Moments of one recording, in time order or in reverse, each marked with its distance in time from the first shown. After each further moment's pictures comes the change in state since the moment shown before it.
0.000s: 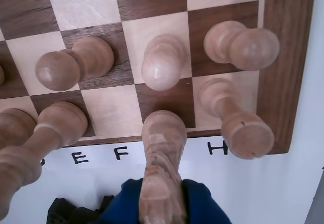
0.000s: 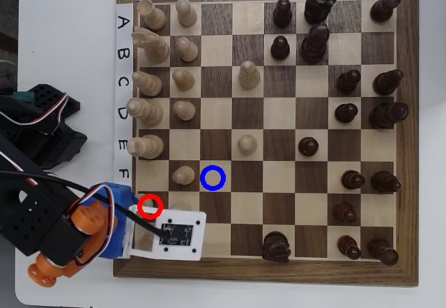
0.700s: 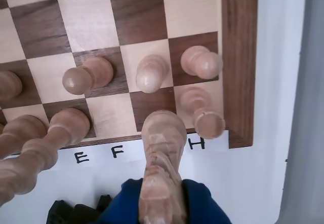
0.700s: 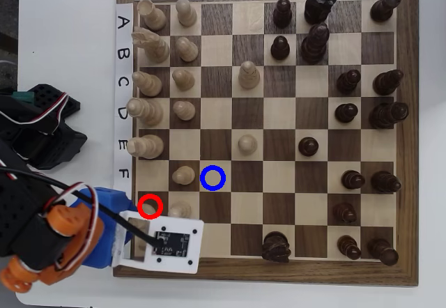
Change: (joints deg) arm 0.0 2.5 -10.2 5.6 0.0
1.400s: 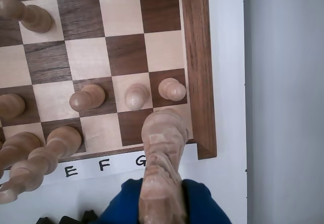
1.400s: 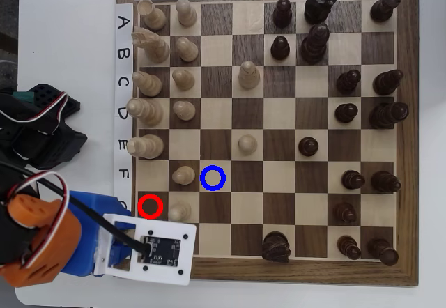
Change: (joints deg) arm -1.2 2.6 -9.7 1.4 -1.9
